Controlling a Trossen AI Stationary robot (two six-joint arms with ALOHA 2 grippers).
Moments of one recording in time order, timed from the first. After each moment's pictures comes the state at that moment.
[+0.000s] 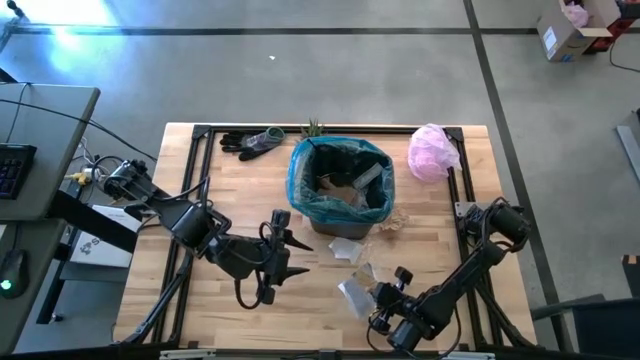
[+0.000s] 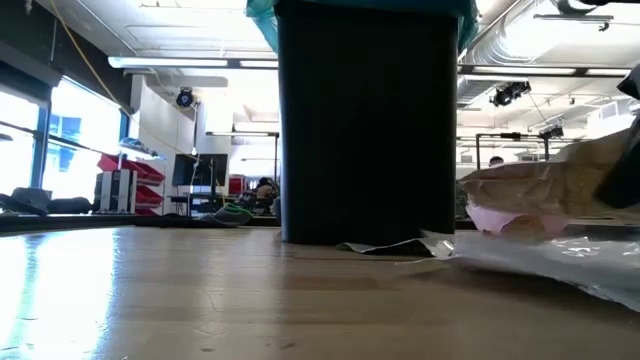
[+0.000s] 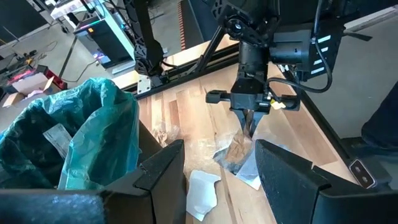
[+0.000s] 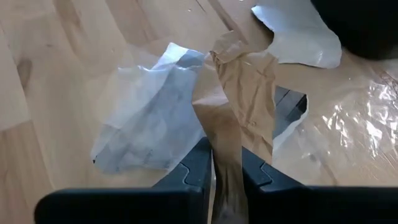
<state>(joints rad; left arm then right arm) -0.57 1.54 1.66 -0.70 -0.51 0.05 0.86 1.96 1.25 -0.71 0.67 1.28</state>
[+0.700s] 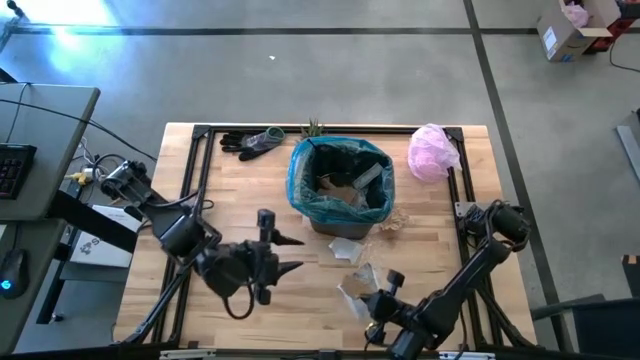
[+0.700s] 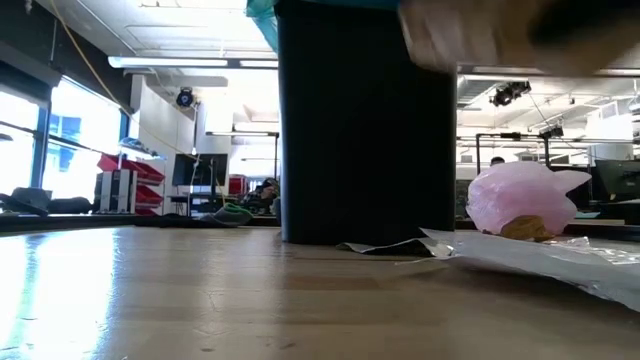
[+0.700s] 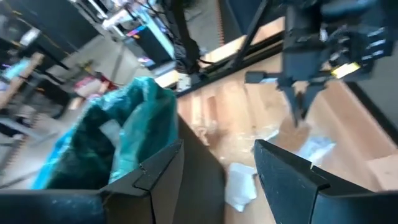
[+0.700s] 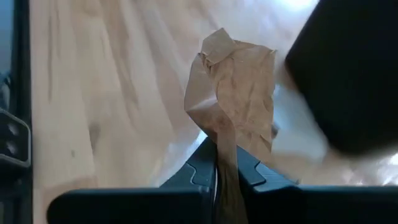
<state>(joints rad) -0.66 1.54 1.66 -0.74 -0.77 0.09 0.86 1.96 1.44 -0.78 0.84 1.05</state>
